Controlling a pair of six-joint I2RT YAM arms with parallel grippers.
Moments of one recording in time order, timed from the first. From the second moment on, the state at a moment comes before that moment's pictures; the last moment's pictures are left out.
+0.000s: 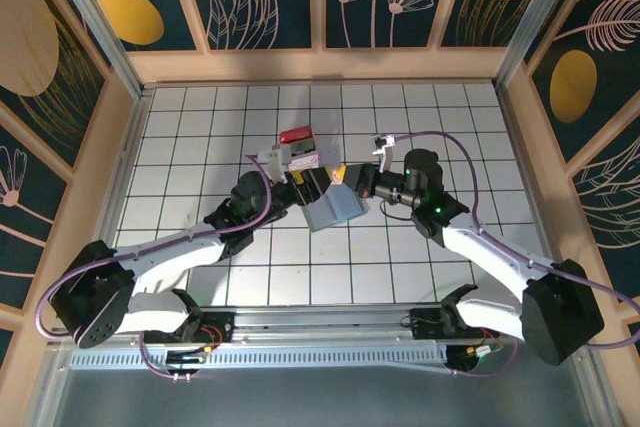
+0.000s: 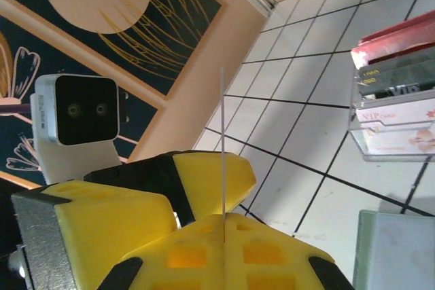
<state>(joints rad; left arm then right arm) -0.80 1.29 0.61 0.56 0.07 -0.87 0.56 1.14 0.64 0.33 -0.56 0.74</state>
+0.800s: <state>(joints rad) -0.77 1.27 0.56 0.72 0.13 -0.89 0.56 1.16 0.63 0.45 -0.66 0.79</state>
